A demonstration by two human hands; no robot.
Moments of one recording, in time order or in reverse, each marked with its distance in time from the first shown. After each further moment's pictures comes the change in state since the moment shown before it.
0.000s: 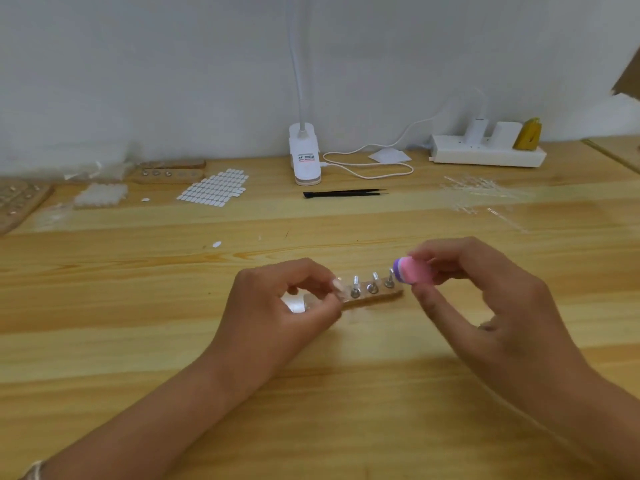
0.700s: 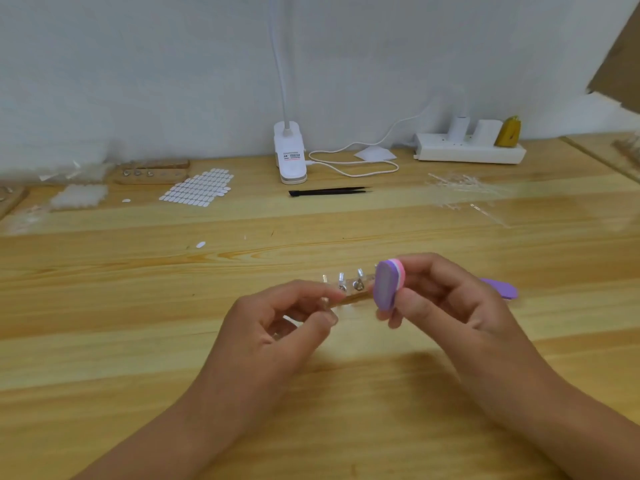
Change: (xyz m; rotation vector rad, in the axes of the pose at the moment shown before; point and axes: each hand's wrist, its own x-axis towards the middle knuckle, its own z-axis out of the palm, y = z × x) left_hand -0.022 0.003 0.007 -0.364 -0.124 -0.199; right_hand -0.012 -0.005 0.009 0.768 -0.158 0.333
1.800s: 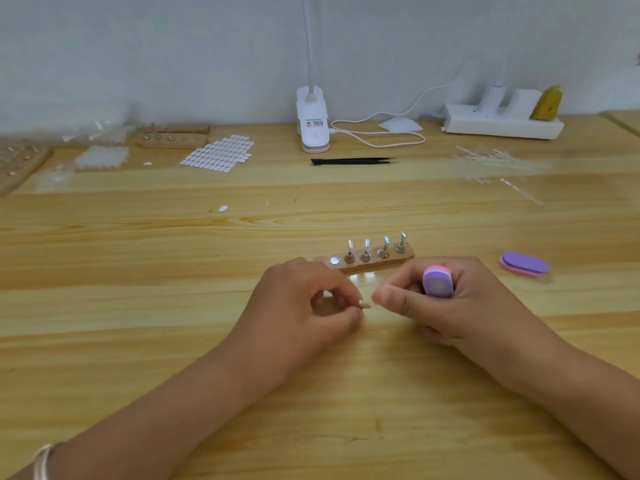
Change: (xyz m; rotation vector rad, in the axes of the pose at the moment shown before) left_hand -0.001 -0.009 -0.004 0.427 -0.057 0.077; right_hand 0.007 0.003 0.016 -0.214 -0.066 0.256
